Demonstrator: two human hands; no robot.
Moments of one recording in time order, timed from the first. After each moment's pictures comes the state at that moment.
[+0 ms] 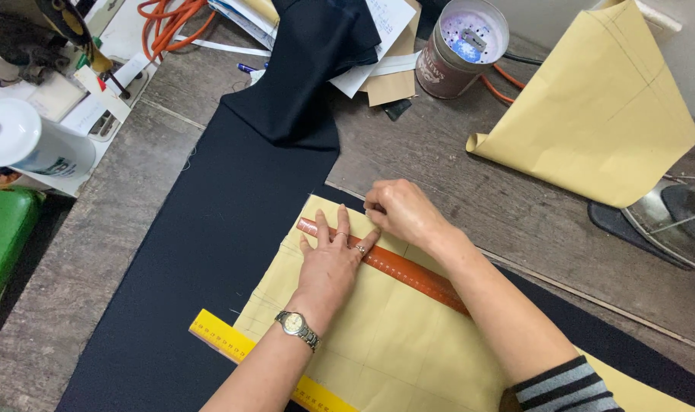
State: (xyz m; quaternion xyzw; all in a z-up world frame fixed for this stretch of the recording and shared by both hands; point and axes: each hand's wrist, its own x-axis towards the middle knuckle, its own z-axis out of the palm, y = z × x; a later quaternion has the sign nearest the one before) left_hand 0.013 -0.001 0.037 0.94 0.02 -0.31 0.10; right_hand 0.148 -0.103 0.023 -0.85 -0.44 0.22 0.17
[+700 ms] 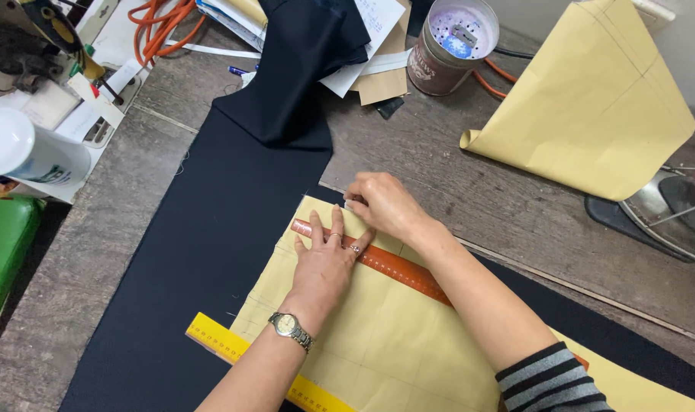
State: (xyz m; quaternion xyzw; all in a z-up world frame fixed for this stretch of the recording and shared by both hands) left_hand 0.016 -0.003 0.050 0.94 0.03 -0.34 0.09; right_hand 0.154 -0.090 0.003 -0.84 -0.45 0.19 0.23
